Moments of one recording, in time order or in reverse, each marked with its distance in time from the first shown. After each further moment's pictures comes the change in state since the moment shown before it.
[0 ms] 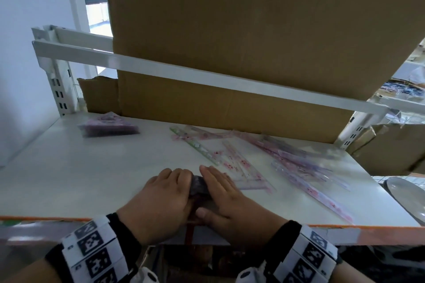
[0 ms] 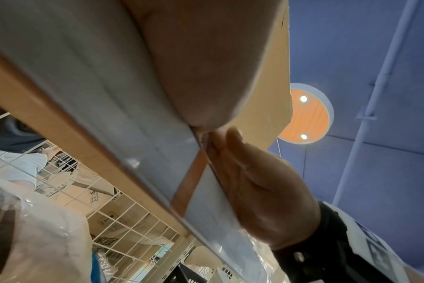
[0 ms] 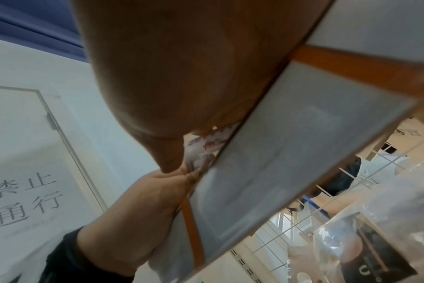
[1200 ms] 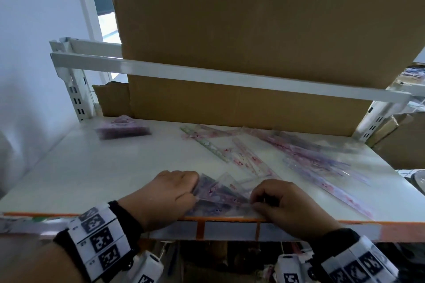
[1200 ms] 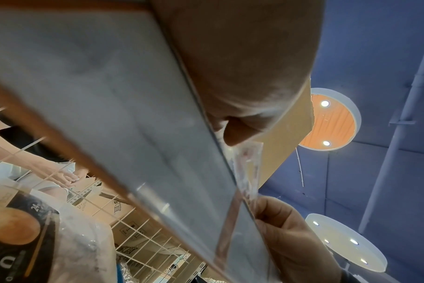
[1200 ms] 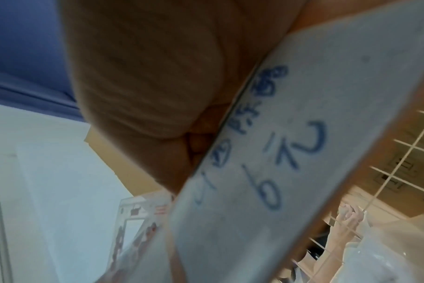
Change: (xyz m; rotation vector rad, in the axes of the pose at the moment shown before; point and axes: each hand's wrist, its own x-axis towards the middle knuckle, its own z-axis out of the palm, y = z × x) left_hand 0.001 -0.017 -0.011 -0.315 -0.103 -0.047; right_hand -0.045 0.066 -0.017 0.154 0.261 -0.003
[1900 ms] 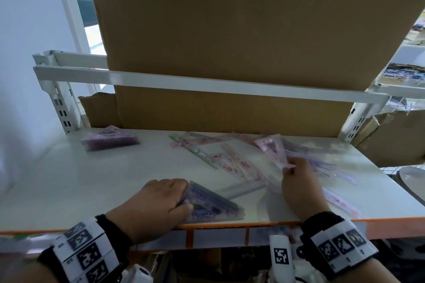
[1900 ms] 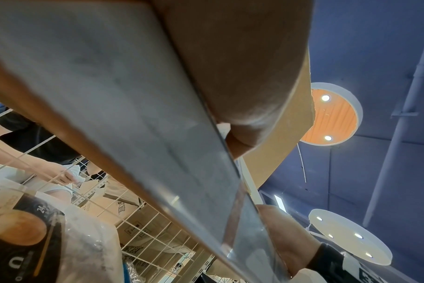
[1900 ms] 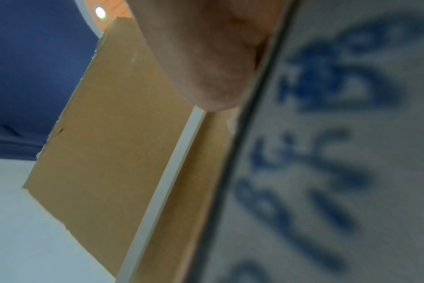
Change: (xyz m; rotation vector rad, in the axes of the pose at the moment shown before) left_hand 0.003 -0.006 0.013 -0.020 0.074 0.005; right_hand 0.018 0.044 -0.018 -0.003 0.585 0.718
